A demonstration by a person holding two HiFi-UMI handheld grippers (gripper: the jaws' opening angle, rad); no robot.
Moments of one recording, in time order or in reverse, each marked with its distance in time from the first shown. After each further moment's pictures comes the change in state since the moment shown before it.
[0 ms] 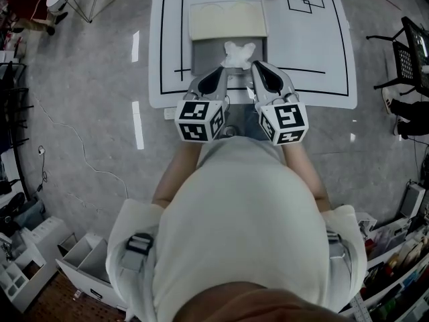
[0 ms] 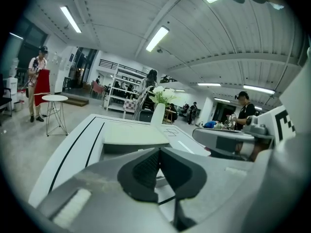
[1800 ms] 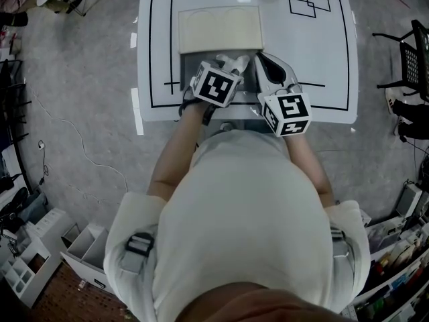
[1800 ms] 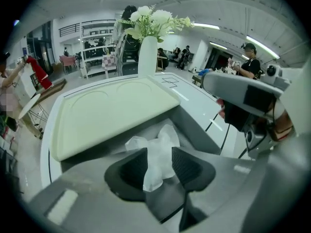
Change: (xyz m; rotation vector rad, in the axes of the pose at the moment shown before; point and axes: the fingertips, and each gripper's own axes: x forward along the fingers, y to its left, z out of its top) left arm 0.120 0.017 -0.064 0.175 0.685 -0.054; right arm 0.064 -0.076 -0.011 0.052 0.077 0.015
